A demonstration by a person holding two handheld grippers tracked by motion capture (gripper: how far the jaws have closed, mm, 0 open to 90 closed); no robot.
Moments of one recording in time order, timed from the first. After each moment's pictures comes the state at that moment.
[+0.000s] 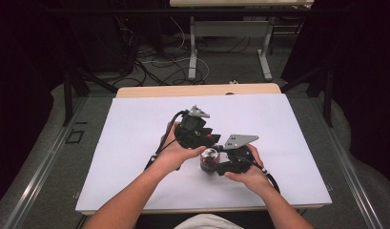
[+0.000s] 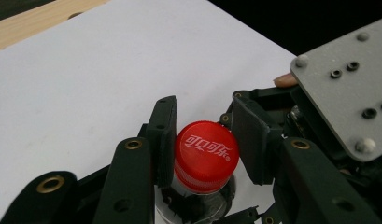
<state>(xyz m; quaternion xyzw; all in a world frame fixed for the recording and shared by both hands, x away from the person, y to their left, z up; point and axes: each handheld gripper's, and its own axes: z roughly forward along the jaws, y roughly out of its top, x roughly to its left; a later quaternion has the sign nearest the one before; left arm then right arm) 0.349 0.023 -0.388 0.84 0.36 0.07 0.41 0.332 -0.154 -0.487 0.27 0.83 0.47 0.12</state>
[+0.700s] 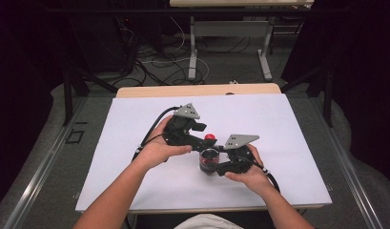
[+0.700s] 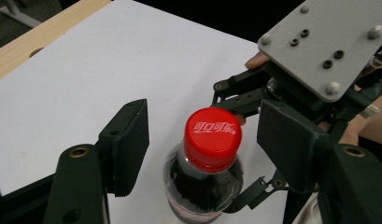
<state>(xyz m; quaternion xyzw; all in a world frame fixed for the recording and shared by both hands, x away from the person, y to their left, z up) 0.363 0.055 -0.388 0.87 0.21 0.03 0.44 0.332 -0.154 -0.485 0.26 0.84 0.47 0.11</state>
